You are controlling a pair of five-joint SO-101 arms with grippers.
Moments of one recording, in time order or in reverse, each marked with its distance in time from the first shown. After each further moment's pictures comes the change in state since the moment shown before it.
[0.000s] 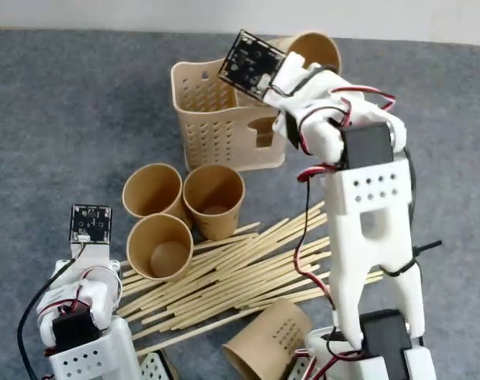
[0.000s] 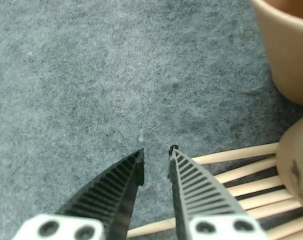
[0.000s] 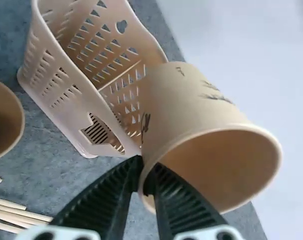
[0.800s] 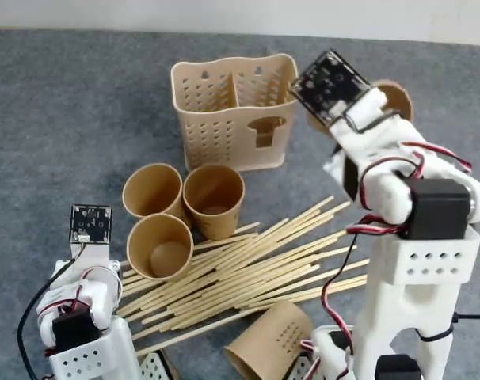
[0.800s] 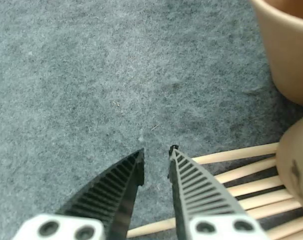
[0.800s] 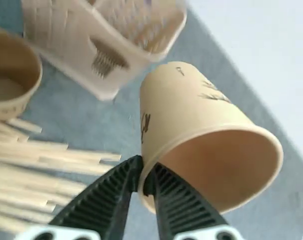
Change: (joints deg) left arm 0.0 0.0 0.0 0.0 0.0; right arm 9.8 -15.5 -0.1 19.3 -8.4
